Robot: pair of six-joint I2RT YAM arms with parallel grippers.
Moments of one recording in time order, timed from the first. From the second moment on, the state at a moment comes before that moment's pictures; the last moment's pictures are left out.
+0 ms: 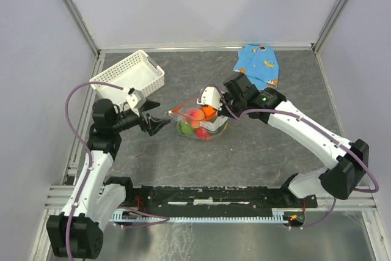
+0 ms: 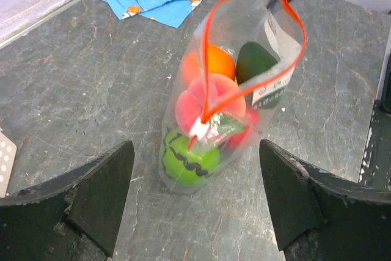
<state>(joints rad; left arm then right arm) -0.04 0.83 0.61 0.02 0.99 0.14 0.76 1.41 1.34 -0.82 -0.03 -0.67</state>
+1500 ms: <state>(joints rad) -0.20 0.94 0.54 0.20 1.00 0.24 0.74 1.33 1.30 -0.73 -0.14 -0.60</state>
